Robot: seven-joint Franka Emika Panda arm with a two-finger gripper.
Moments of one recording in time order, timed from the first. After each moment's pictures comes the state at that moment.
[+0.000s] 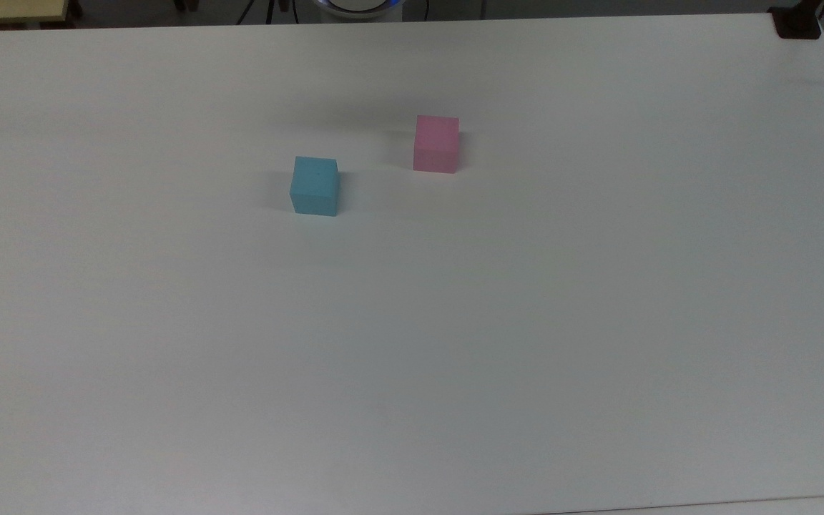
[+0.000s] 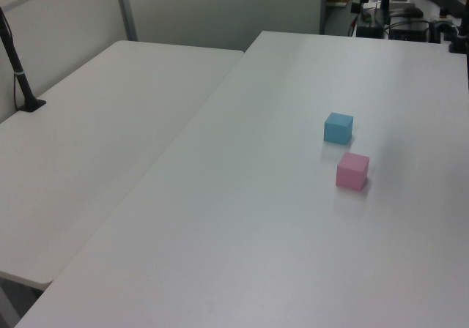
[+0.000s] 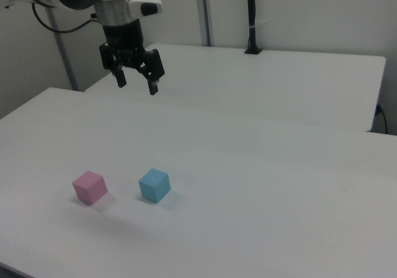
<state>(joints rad) -0.01 -0.03 -0.12 -1.58 0.03 1.61 -0.12</state>
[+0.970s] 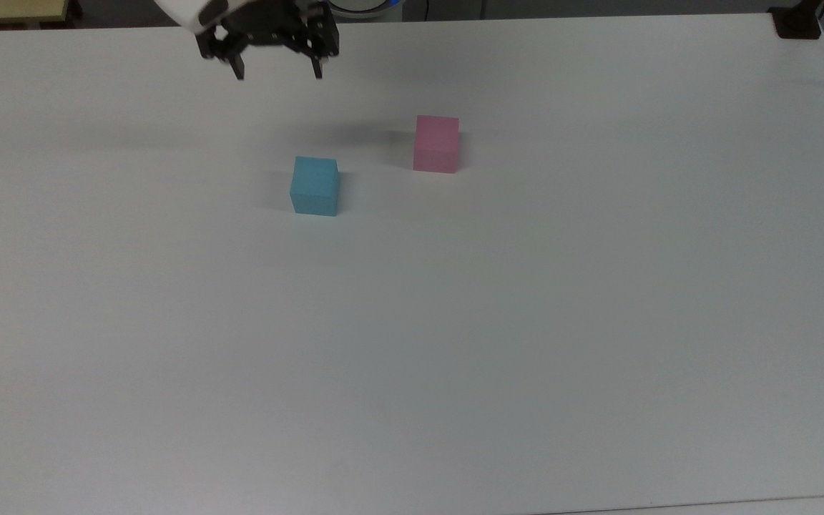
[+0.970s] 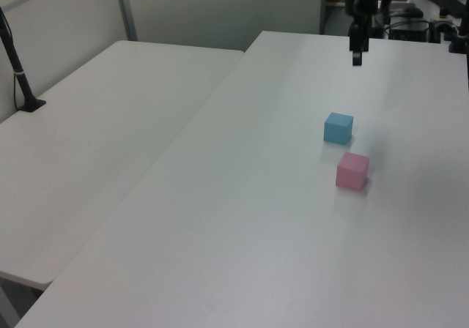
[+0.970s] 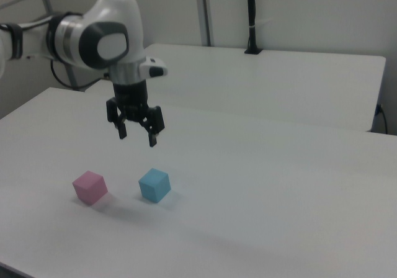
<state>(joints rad) 0.01 0.01 -0.09 -1.84 0.01 1.75 -0.13</state>
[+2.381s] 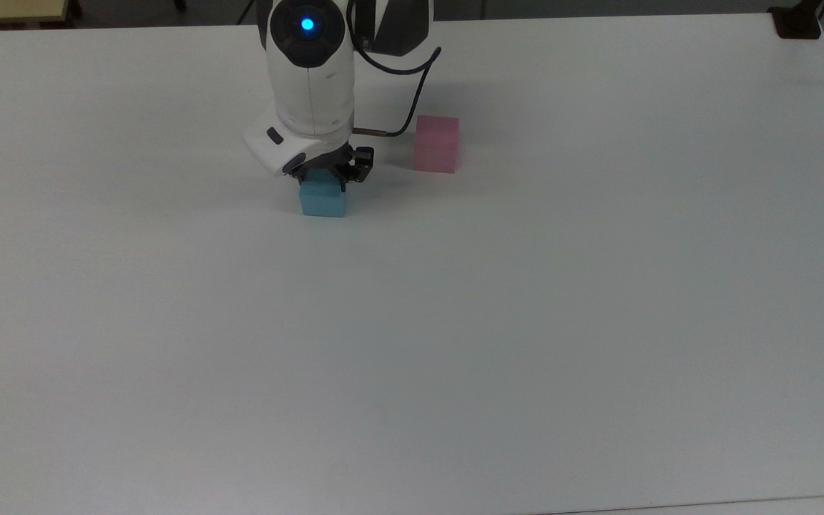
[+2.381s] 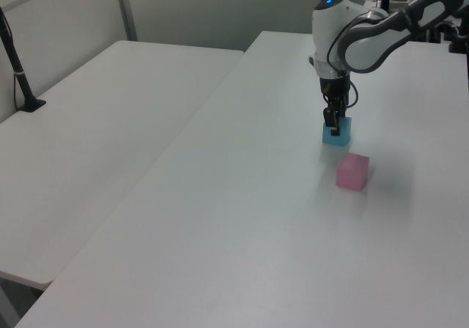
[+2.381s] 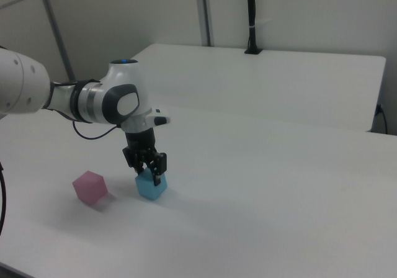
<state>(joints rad) 0.06 0.25 -0.05 -1.97 -0.09 2.11 0.09</state>
